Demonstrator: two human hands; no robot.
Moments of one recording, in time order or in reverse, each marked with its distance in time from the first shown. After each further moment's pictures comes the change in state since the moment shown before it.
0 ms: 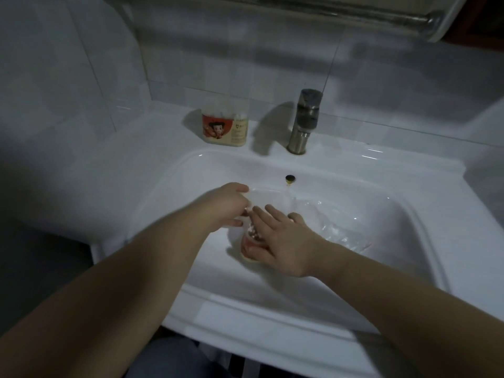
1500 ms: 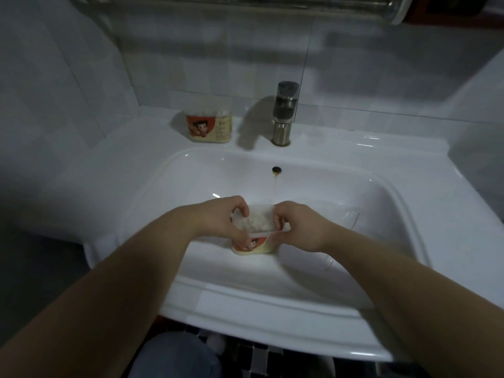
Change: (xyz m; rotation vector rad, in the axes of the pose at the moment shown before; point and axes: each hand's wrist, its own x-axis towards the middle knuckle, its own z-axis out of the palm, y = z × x) left_hand -0.022 -0.013 -0.009 0.779 -0.295 0.242; right_hand -0.021 0.049 0.005 0.560 0.157 0.089
